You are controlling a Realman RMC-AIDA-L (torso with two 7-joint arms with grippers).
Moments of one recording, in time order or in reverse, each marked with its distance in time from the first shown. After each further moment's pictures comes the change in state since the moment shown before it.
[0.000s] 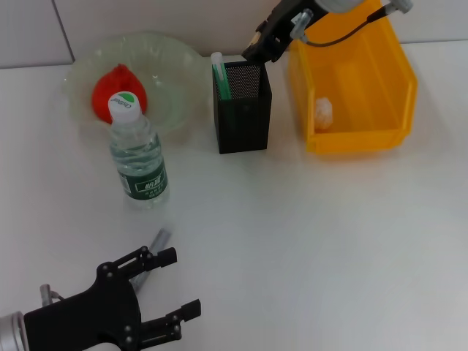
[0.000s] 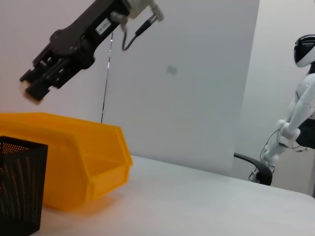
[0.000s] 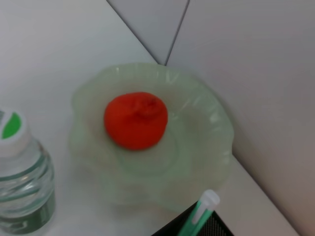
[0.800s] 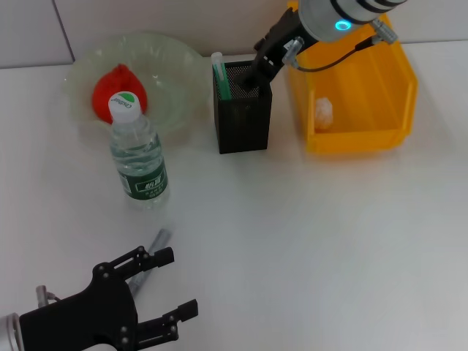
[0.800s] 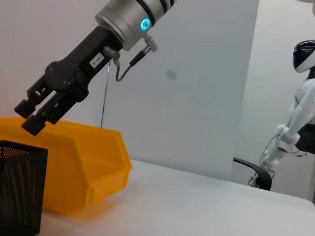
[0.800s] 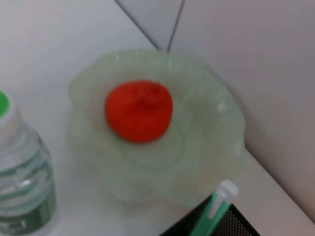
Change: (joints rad) left arm 0.007 0.003 -0.008 0.000 -0.001 0.019 -0.001; right arm -0.048 0.005 -0.074 0.070 0.041 0.120 0.019
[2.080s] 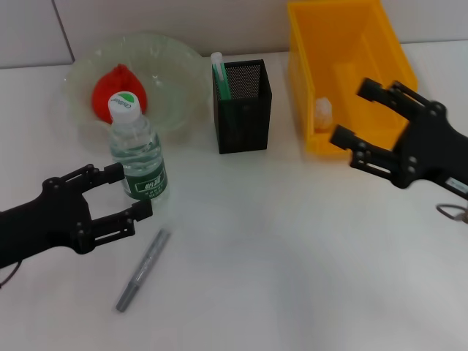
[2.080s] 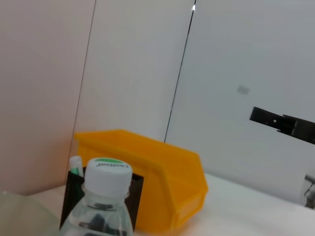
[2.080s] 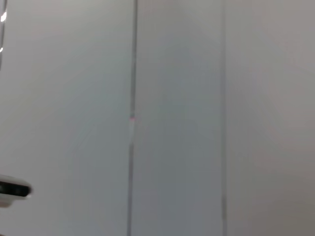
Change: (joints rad) left arm 0.064 -0.009 -0.022 0.506 0.005 -0.139 -0.529; right arm -0.800 -0.007 0.186 0.386 1.553 -0.291 -1.506
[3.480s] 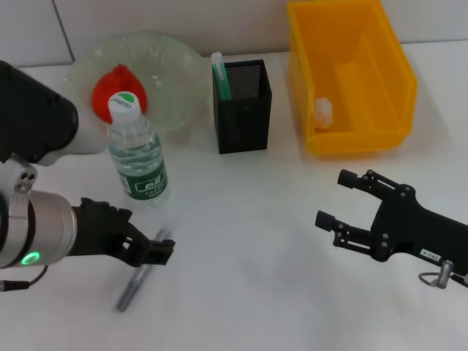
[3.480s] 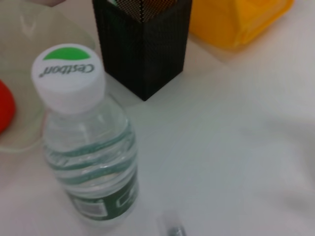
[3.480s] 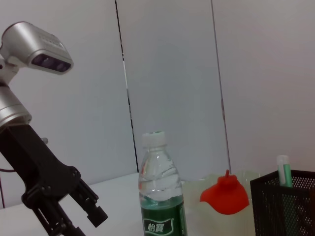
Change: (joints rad) left arm 0.048 -0.003 0.711 1.050 1.086 -0.136 -1.520; right arm 0.090 -0.026 0.090 0.376 -0.198 0.004 -0.162
